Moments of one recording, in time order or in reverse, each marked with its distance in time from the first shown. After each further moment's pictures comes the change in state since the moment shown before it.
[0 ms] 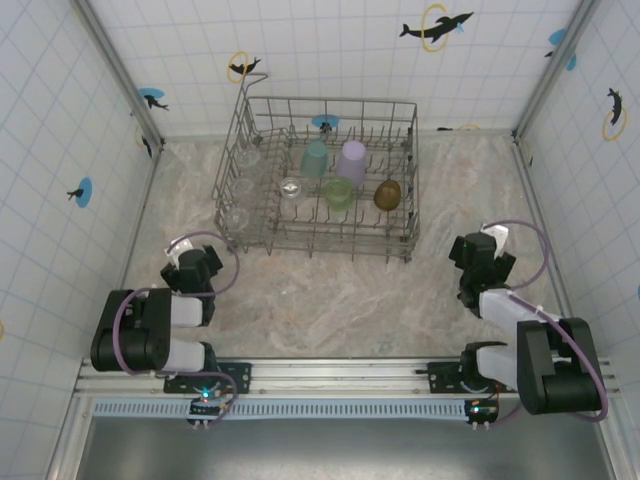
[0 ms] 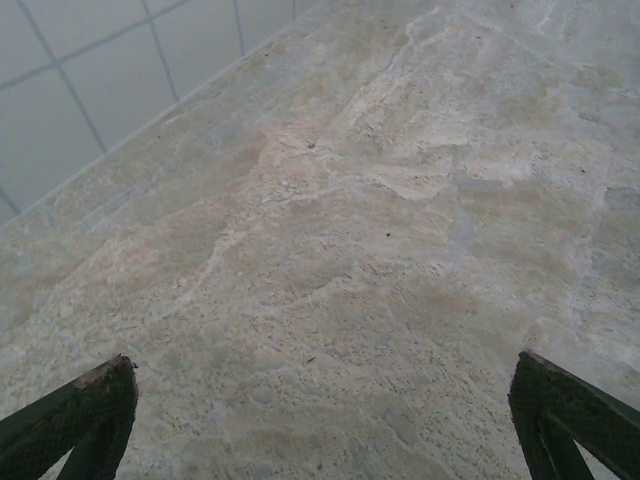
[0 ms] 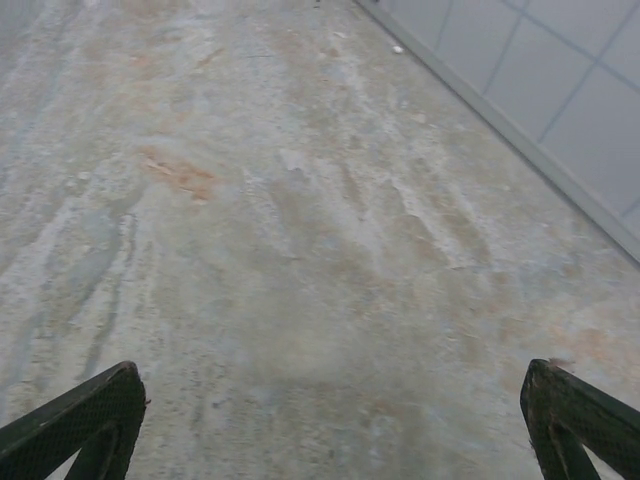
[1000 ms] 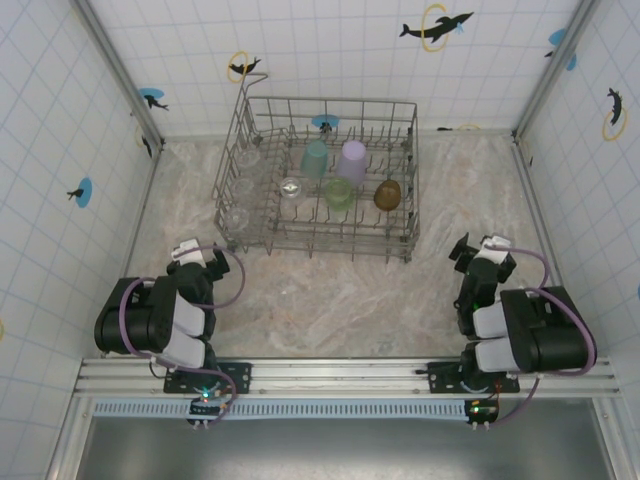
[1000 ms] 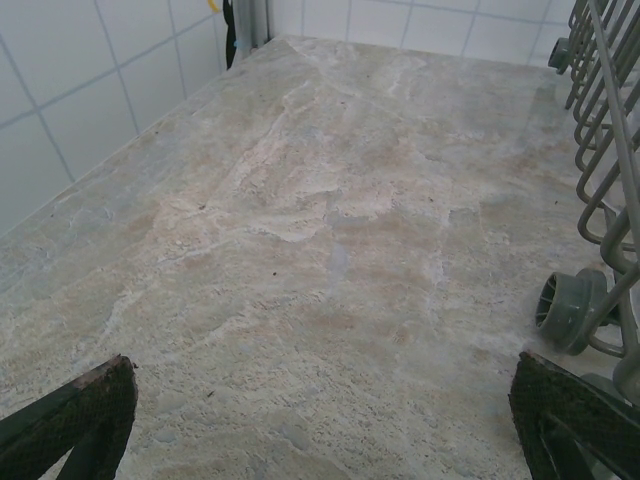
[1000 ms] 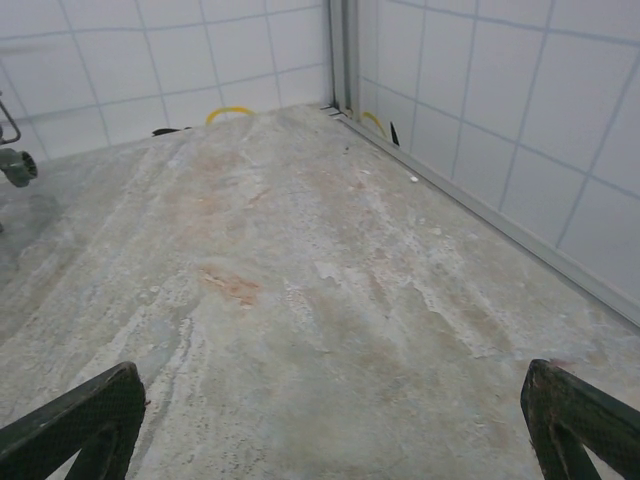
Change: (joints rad) left arm 0.000 0.094 -0.126 0.412 0.191 0.116; right arm 0.018 0.224 -0.242 0.848 -0.017 -0.099
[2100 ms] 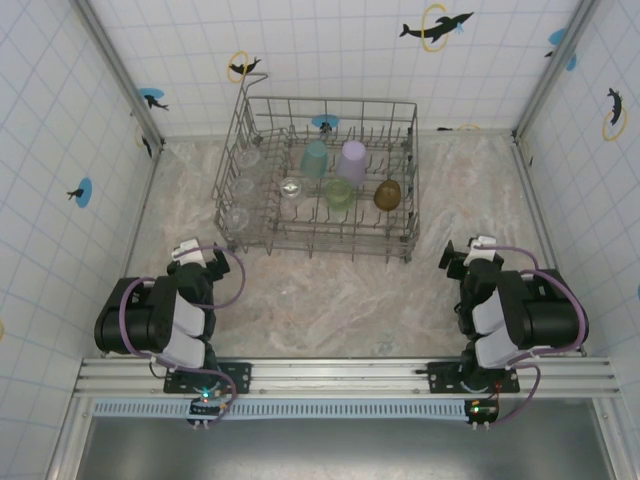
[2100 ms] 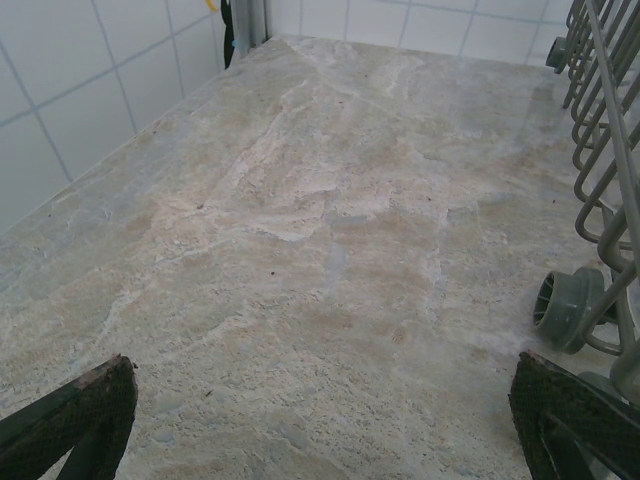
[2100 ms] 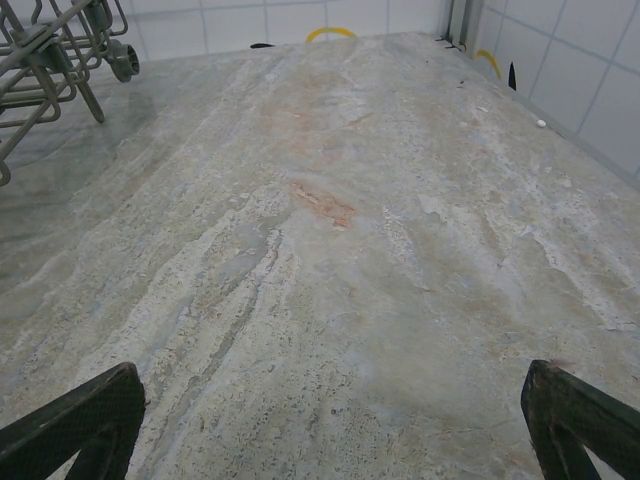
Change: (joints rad) left arm 0.000 0.000 -0.001 0.000 0.003 0.000; right arm -0.047 0.119 -0.005 0.035 -0.261 -0.058
